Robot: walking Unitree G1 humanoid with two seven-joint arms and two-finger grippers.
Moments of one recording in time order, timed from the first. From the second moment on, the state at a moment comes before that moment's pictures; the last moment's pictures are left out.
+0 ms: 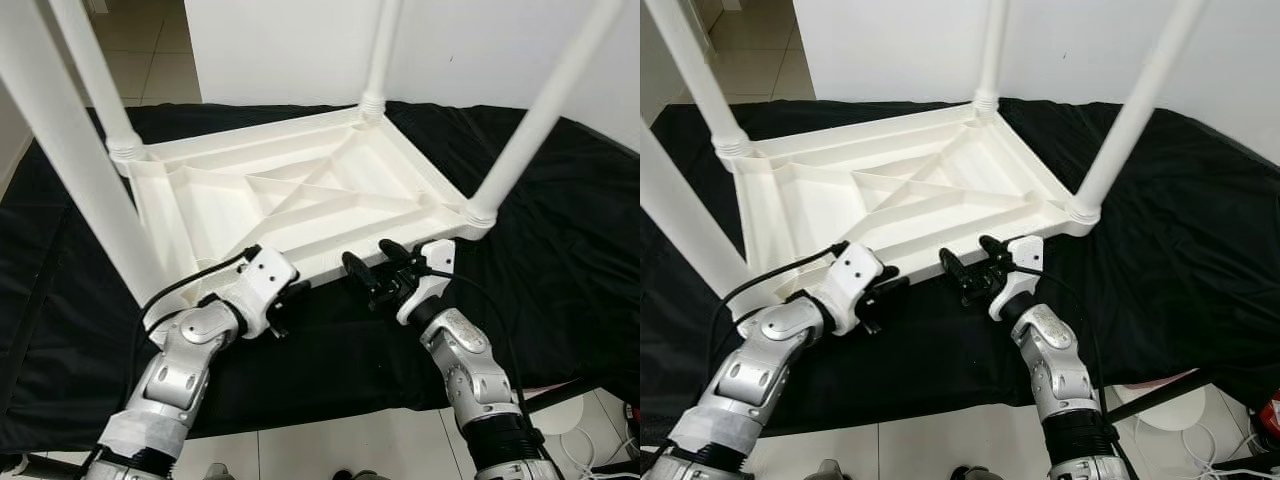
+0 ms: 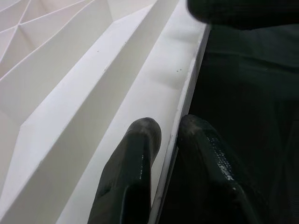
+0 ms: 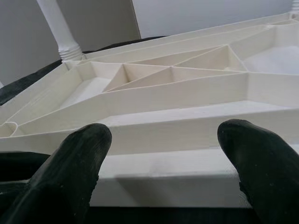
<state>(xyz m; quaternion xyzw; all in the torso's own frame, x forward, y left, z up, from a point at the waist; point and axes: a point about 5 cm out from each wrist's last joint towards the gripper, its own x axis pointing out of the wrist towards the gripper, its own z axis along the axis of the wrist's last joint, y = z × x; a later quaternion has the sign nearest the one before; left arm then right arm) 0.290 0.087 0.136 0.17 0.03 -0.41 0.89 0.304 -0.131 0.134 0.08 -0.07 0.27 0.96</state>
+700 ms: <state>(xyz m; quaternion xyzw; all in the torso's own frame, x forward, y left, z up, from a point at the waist) 0.286 0.087 0.158 0.14 -0.04 -0.42 0.90 0.305 -0.126 0.134 0.09 -0.07 0.27 0.96</state>
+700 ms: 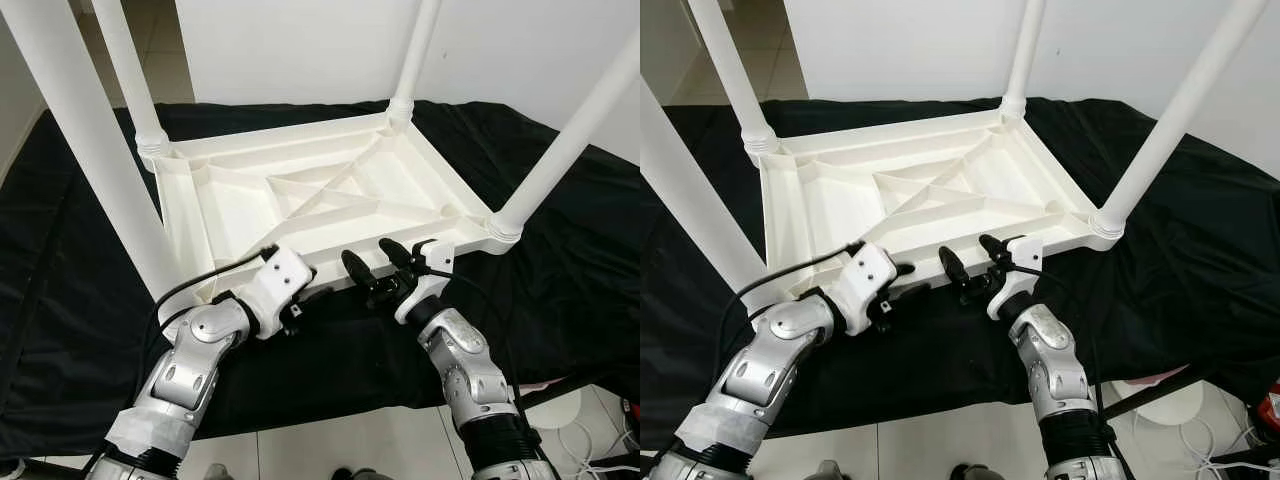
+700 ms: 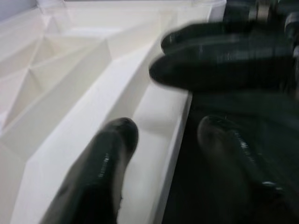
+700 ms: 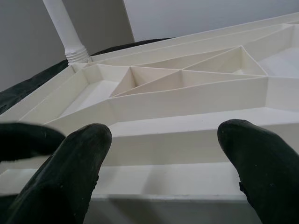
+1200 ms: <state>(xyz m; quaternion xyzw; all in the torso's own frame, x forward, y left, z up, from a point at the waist) 0.235 0.121 0.162 0.06 -0.09 -0.38 0.92 0.307 -0.123 0.132 0.08 -0.07 0.28 0.95</state>
